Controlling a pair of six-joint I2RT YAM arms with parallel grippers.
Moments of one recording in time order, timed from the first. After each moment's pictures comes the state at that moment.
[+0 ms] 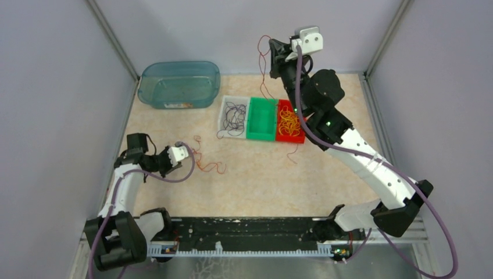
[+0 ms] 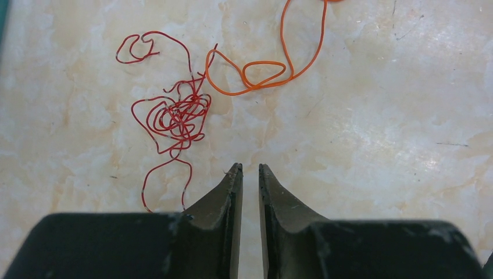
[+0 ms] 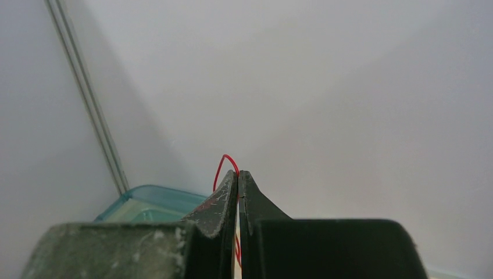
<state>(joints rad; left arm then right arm) 0.20 1.05 0.63 -0.71 0.72 1.33 0.81 1.30 1.53 0.20 0.43 -0.15</state>
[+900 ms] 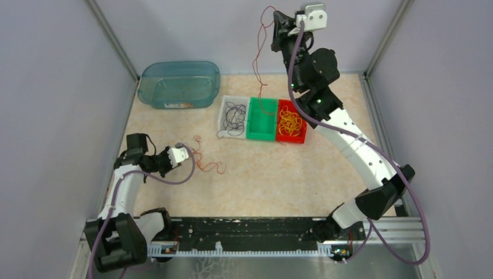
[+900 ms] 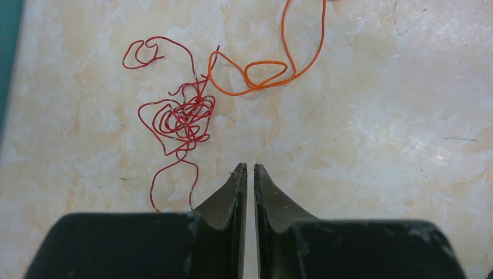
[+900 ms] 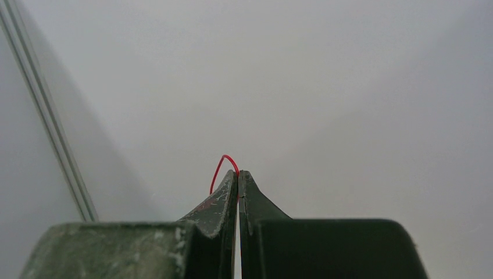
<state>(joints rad) 0.20 1.03 0.63 -0.72 0.72 1.36 0.68 1.47 1.70 0.34 0.36 -0.13</state>
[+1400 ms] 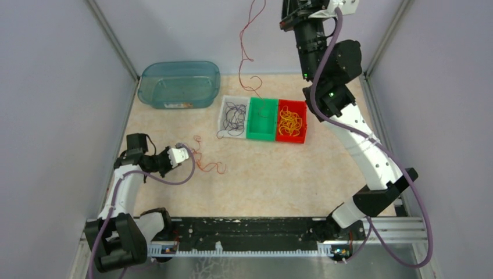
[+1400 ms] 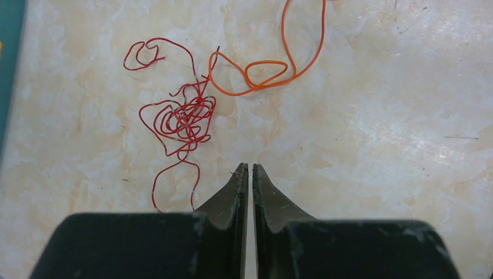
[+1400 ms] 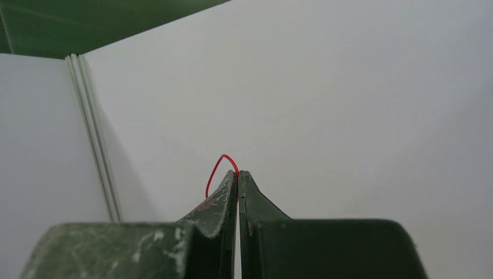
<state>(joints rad) 0.20 1.03 0.63 -0.72 0.72 1.38 0.66 1.51 1.91 0.37 0.26 -0.06</state>
